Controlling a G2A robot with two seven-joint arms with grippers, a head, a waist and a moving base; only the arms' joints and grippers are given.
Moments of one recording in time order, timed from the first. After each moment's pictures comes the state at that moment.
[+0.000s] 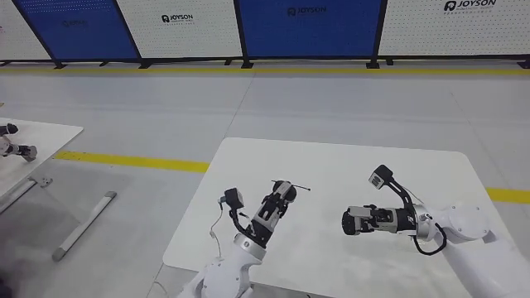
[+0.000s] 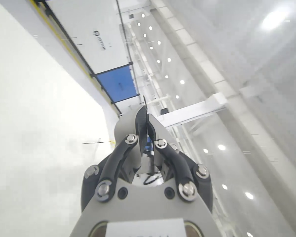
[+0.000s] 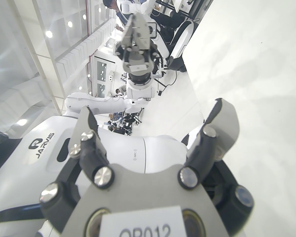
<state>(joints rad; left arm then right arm) 1.68 -1.23 -1.15 -1.95 -0.17 -0.25 0.13 -0.91 -1.03 0.87 -1.23 0.64 -0.29 1.30</state>
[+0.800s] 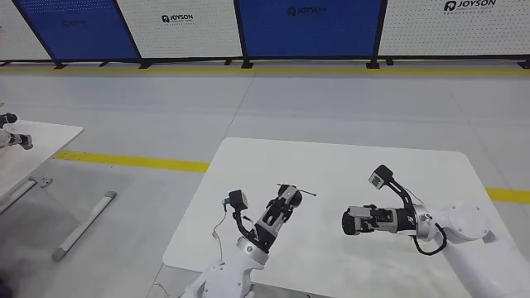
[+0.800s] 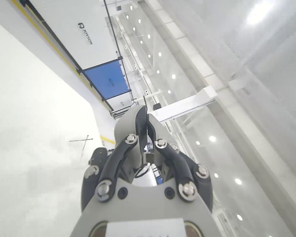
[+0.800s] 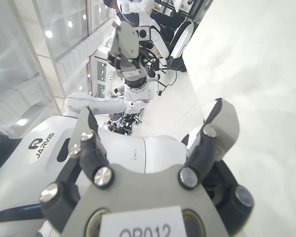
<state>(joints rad) 1.66 -1.23 -1.12 -1.89 -0.08 -0.22 0.10 -0.91 -1.03 0.87 -1.23 0.64 -0.29 1.30</state>
